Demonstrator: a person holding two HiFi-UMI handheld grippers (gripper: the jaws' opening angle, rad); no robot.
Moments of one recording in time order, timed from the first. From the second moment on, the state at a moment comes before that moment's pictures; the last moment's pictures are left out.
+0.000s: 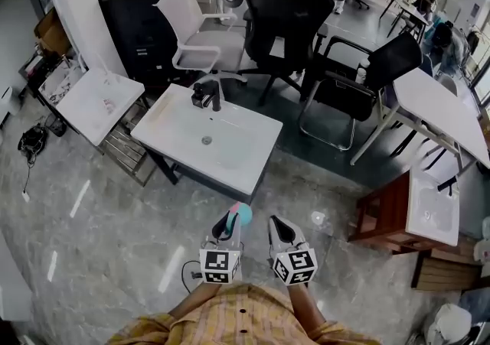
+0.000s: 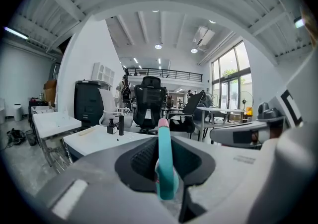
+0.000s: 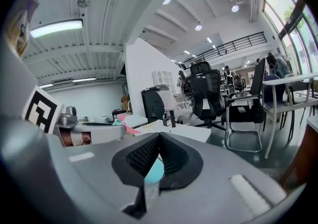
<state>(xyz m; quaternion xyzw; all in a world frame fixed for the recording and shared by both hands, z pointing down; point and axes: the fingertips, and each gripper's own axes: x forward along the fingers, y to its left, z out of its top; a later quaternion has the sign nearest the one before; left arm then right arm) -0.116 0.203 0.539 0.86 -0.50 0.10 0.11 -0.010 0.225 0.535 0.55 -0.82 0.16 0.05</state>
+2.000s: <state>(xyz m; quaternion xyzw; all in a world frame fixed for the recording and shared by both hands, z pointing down) -0.078 -0.088 0.537 0.85 -0.50 0.12 0.10 0.031 -0.077 0.529 0.54 -0.82 0.16 0.04</state>
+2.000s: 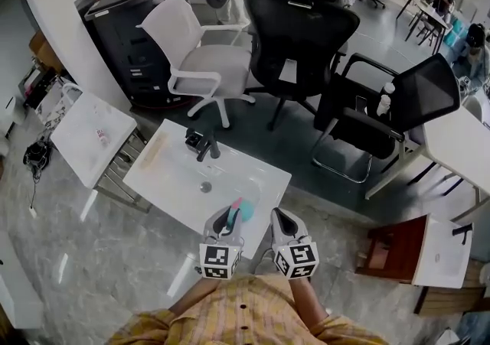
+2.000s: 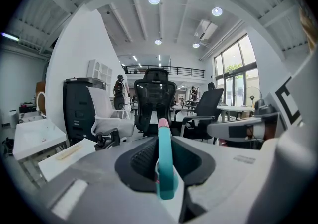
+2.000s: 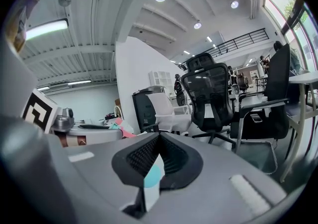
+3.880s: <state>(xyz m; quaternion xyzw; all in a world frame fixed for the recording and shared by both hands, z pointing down) -0.004 -0.255 0.626 0.83 -0.51 0.20 0.11 0.099 -0.157 0.595 0.51 -0.82 0.23 0.07</state>
